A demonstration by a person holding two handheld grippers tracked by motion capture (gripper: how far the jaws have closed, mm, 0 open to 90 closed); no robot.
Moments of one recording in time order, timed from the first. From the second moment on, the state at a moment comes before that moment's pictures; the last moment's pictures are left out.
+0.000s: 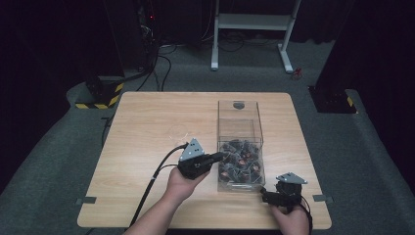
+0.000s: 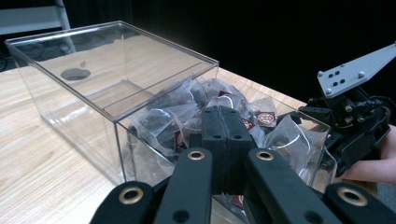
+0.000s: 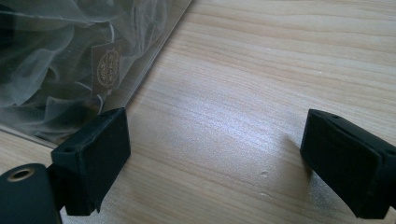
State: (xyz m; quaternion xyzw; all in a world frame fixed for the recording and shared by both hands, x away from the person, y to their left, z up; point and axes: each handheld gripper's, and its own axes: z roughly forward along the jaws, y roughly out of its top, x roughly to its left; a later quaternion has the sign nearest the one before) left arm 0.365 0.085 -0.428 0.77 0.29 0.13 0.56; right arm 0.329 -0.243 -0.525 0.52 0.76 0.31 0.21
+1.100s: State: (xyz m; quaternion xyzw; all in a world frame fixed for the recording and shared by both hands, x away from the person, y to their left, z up) left arm 0.368 0.115 -0.420 0.75 0.31 0.15 0.57; right arm 0.329 -0.243 -0.525 0.52 0.76 0.31 0.21
